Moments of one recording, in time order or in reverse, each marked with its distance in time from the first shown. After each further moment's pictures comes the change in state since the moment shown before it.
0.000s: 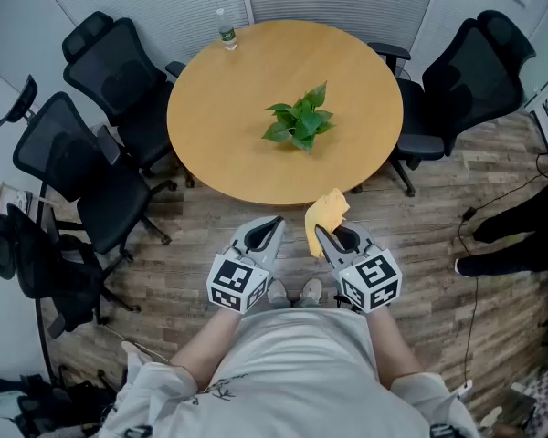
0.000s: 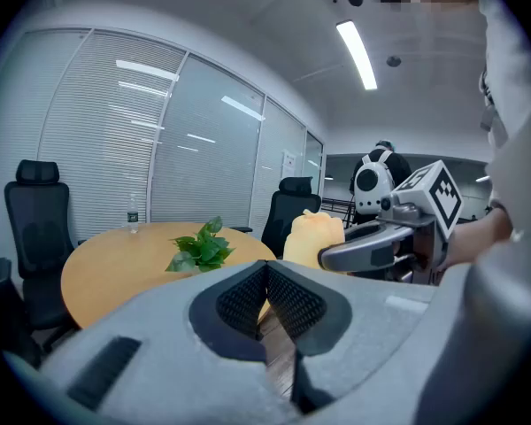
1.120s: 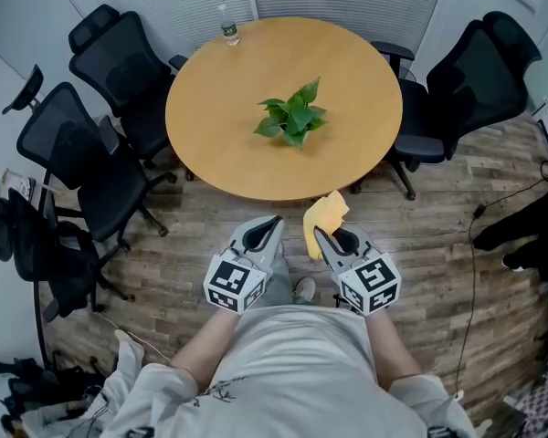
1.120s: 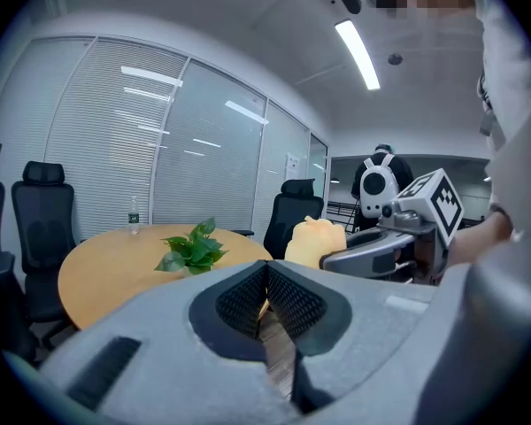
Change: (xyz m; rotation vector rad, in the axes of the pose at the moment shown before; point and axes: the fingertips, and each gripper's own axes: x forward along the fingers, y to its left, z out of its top) left arm 0.024 -0.036 -0.004 -0.006 -0.027 0.046; right arm -0.030 -0.028 -0.020 -0.008 -0.018 0.054
